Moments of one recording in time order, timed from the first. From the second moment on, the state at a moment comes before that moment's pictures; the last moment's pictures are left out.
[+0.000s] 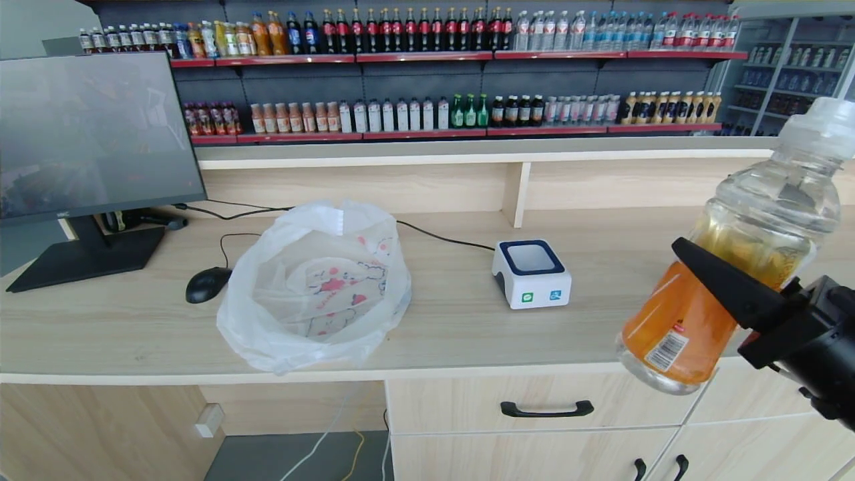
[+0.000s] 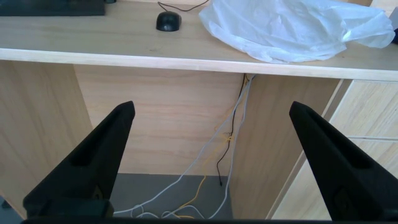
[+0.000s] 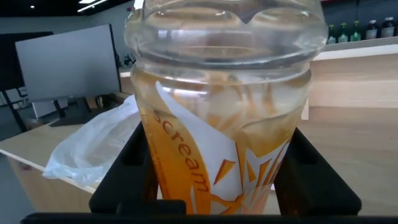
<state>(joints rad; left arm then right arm) 0.00 0.00 0.00 0.00 0.00 0.01 0.45 1.38 -0.17 -1.57 0.08 0.20</state>
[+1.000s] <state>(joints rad) 0.00 0.00 0.00 0.00 0.00 0.01 0.75 1.50 -0.44 -1.57 0.20 0.56</state>
